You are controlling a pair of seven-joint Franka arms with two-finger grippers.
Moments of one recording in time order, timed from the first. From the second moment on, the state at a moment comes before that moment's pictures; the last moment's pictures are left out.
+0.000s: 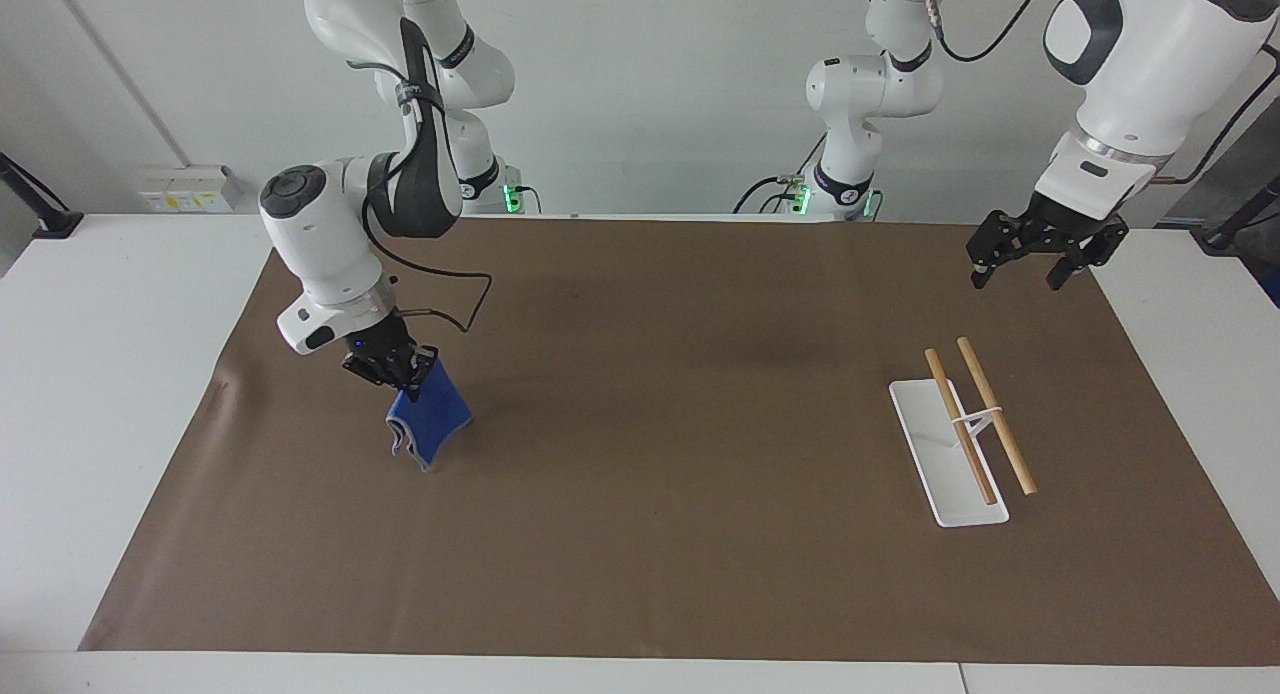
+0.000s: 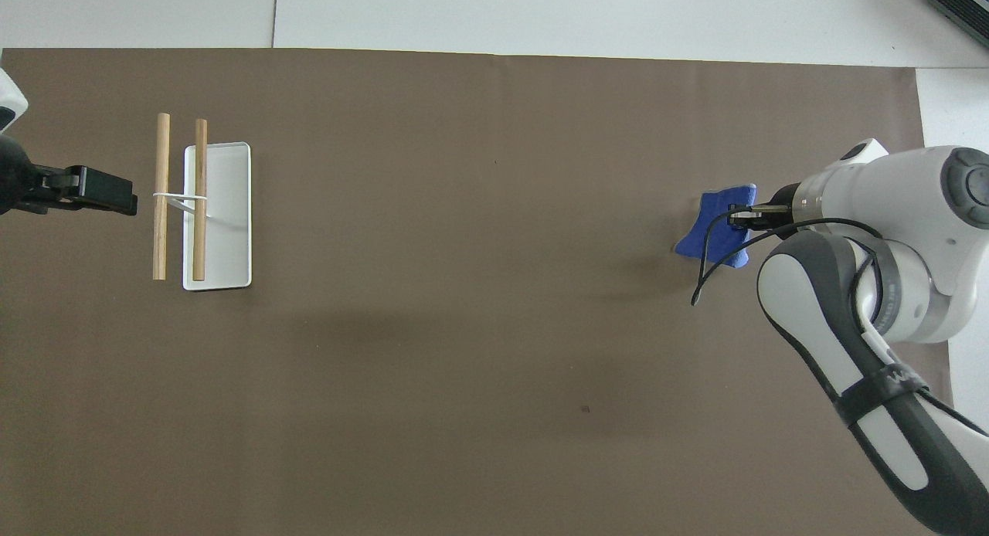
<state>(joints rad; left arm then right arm) -0.08 0.03 0.02 -1.58 -0.01 1.66 0.01 0.09 0.14 -0.05 -1.96 0.18 2.26 0.00</state>
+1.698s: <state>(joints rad) -0.08 0.03 0.02 -1.58 -0.01 1.66 0.01 0.40 0.20 0.01 -1.79 1.49 2.60 0.41</state>
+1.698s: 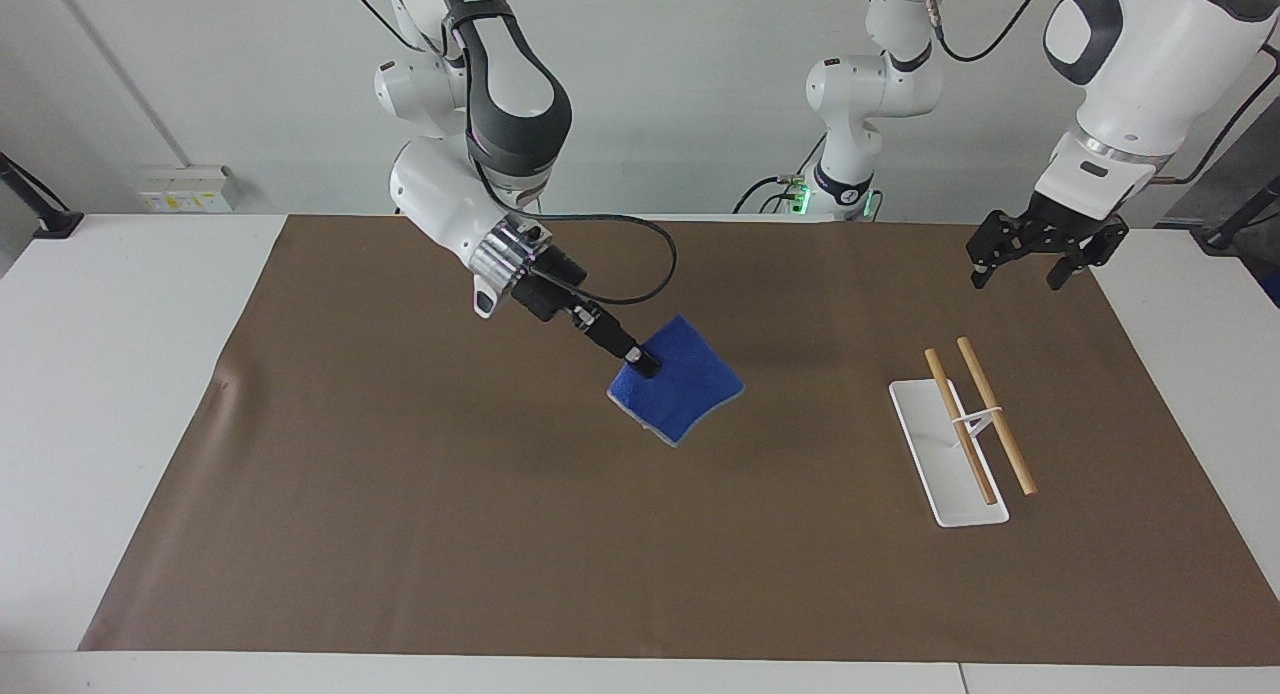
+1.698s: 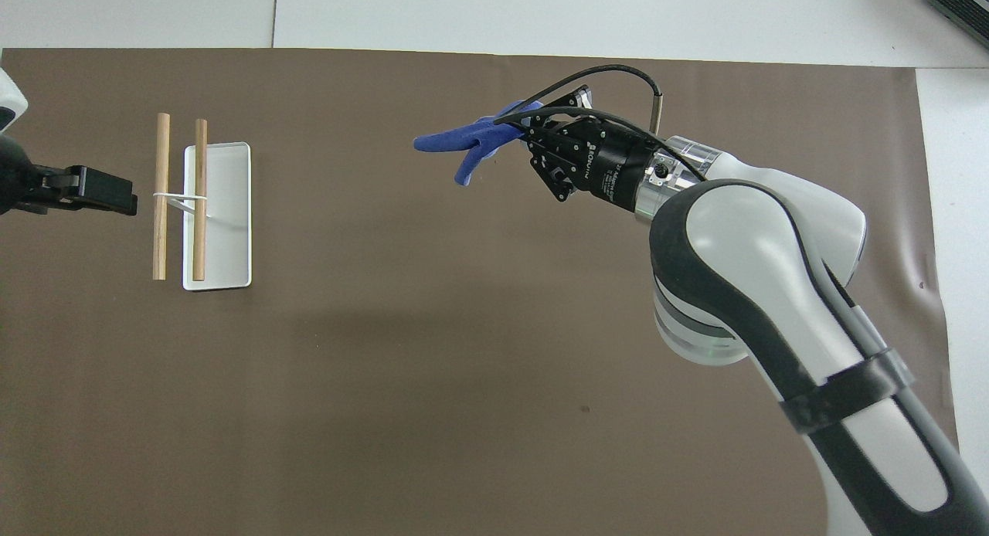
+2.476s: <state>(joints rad) -0.08 0.03 0.02 -1.58 -0.01 1.66 0.01 0.40 0.20 0.08 -1.76 1.63 2.63 0.54</state>
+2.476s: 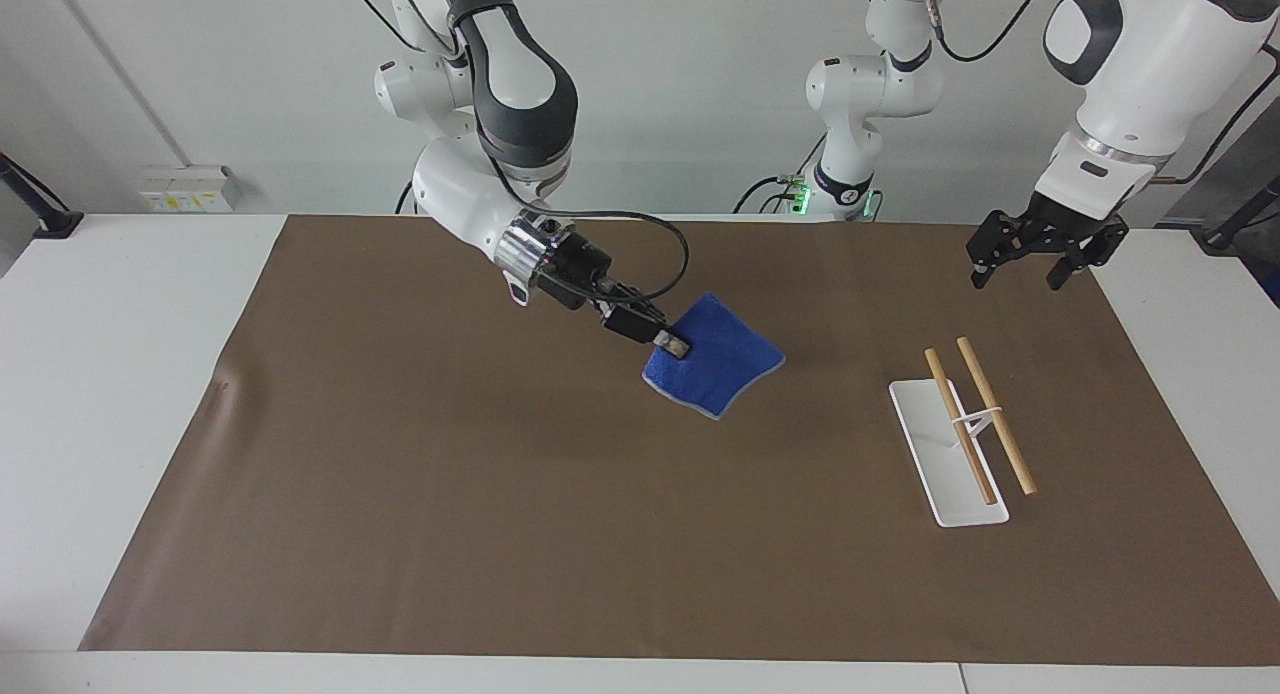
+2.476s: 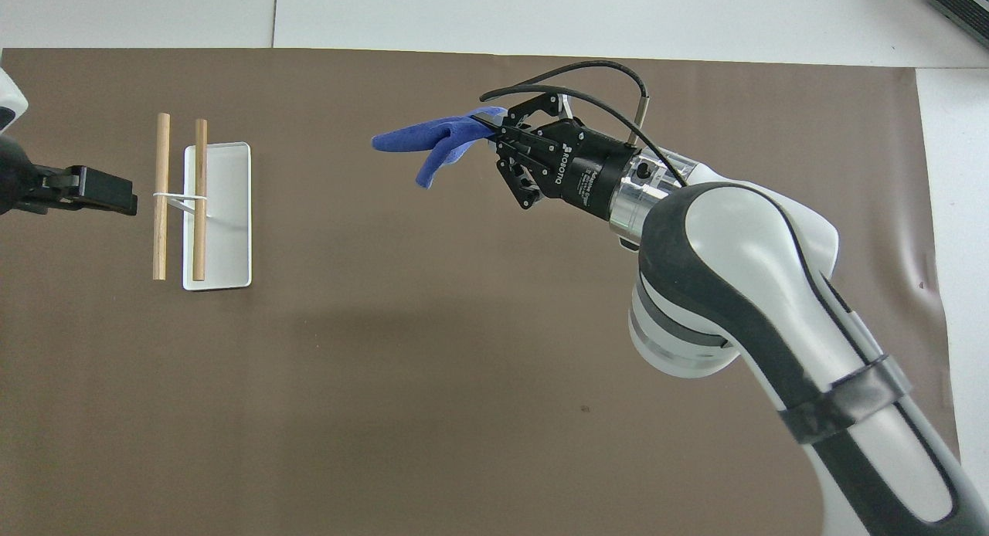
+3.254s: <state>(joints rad) -0.08 0.03 0.02 -1.58 -0.01 1.66 0.01 0.40 0.21 0.12 -1.74 1.63 2.68 0.59</state>
